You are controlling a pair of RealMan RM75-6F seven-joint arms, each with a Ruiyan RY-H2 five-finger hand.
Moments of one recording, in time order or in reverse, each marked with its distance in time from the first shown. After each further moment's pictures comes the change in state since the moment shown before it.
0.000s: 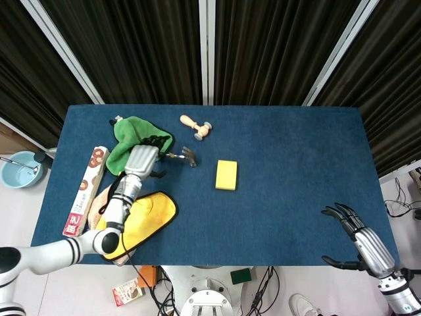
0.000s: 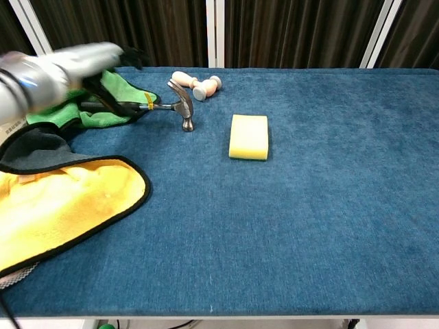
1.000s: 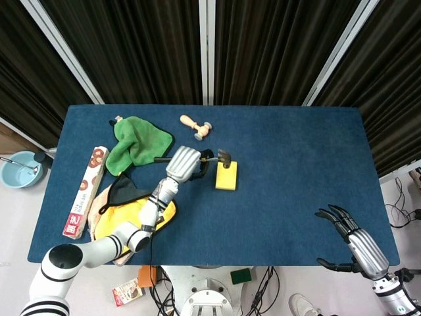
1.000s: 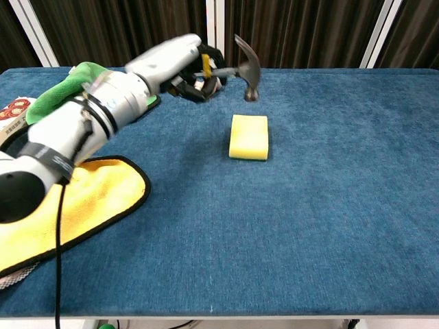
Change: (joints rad) left arm -0.172 -0.380 0.045 0.521 0.437 0.139 -0.587; right arm 0.006 -0.013 -0.009 -0.035 -0.040 -0.012 -0.057
